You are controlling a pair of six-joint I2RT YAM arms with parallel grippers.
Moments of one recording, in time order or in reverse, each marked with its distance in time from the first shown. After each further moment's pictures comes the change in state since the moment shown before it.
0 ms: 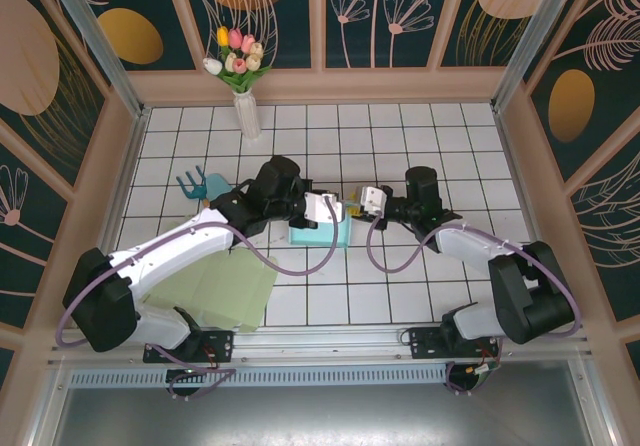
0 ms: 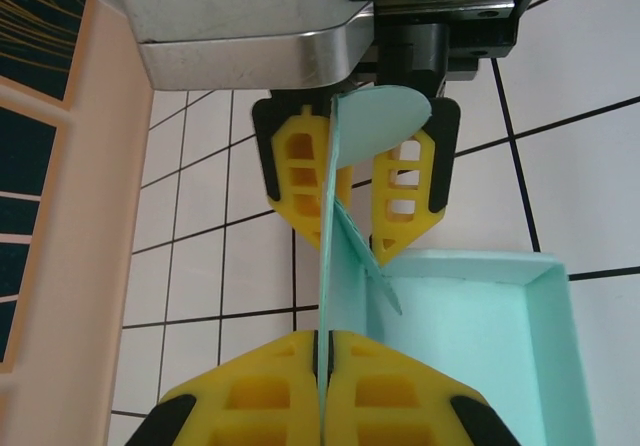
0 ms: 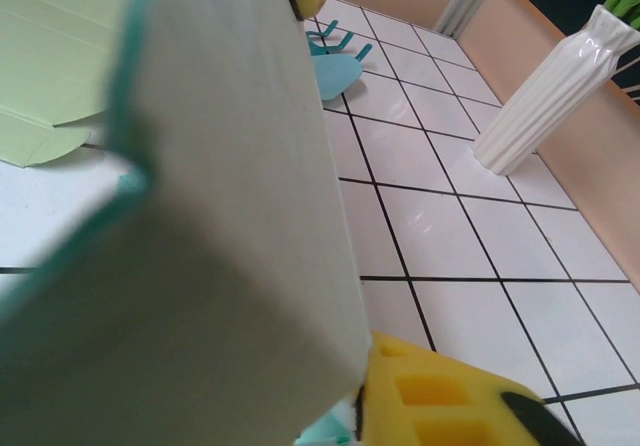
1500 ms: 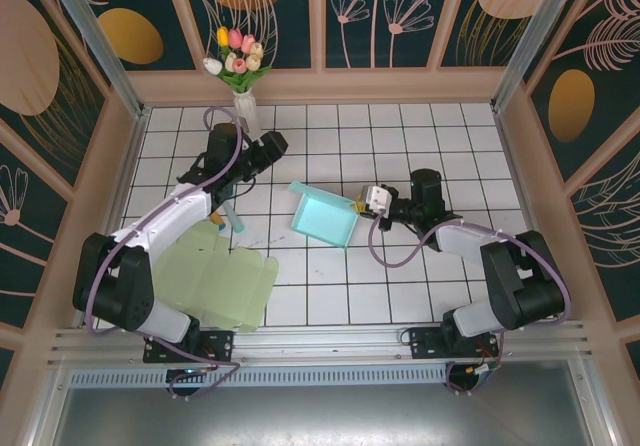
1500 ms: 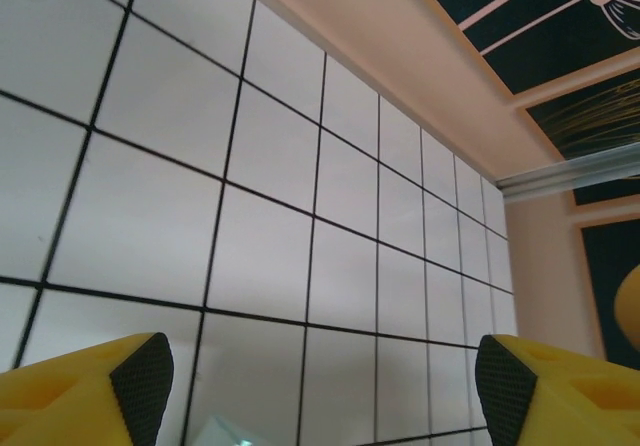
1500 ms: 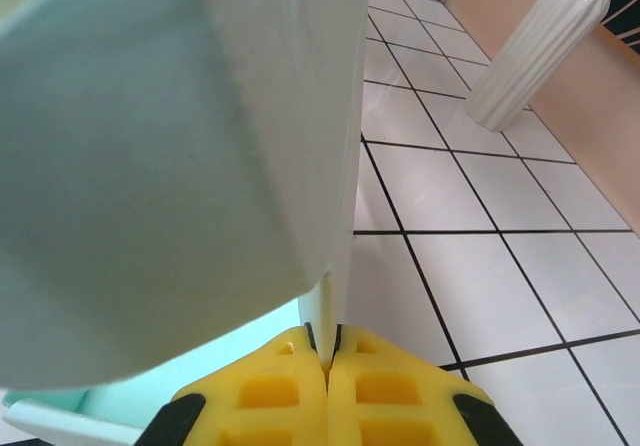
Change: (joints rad) left arm 0.424 0.103 0.000 0.178 -0.051 -1.868; right arm -0.065 0.073 -0.034 0.074 -0.013 0.008
